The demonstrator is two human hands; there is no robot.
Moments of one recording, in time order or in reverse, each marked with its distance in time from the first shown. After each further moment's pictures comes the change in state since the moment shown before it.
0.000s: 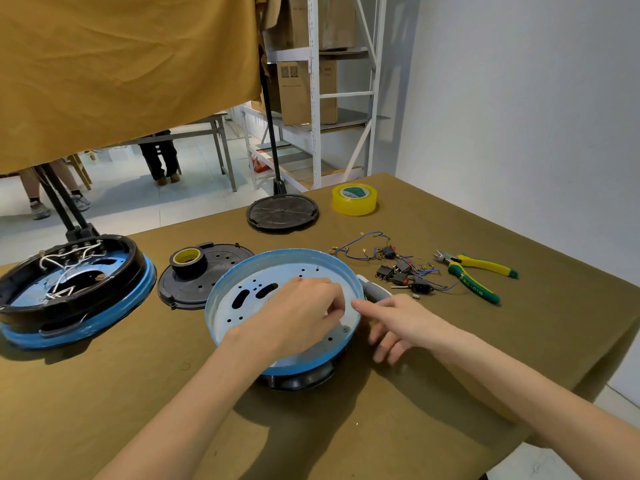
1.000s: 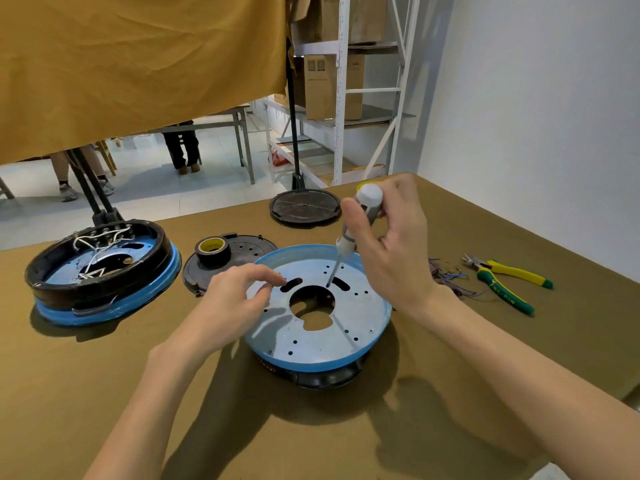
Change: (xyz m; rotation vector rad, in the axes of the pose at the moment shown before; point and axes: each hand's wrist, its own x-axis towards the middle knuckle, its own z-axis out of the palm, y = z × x) left_hand -0.072 -0.087 -0.018 -0.395 0.307 -0.375; right_hand 0.003 -0.105 0.042 -0.110 0.720 -1.219
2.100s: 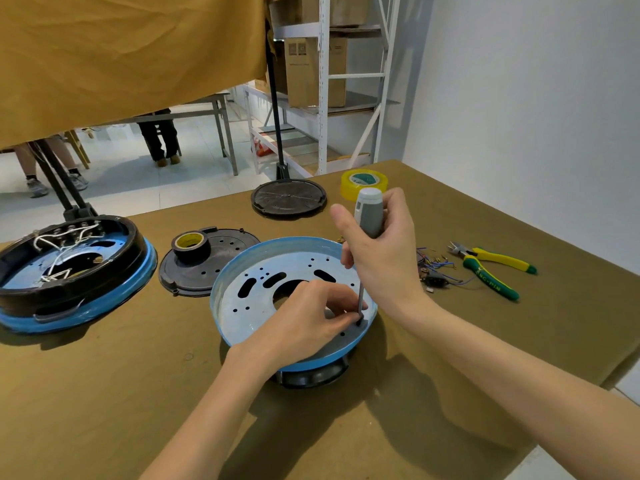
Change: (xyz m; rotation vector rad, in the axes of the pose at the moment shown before) left_hand 0.013 0.059 0.086 -0.174 -0.321 0.229; right_hand -0.022 0.009 0.000 0.307 0.036 0.461
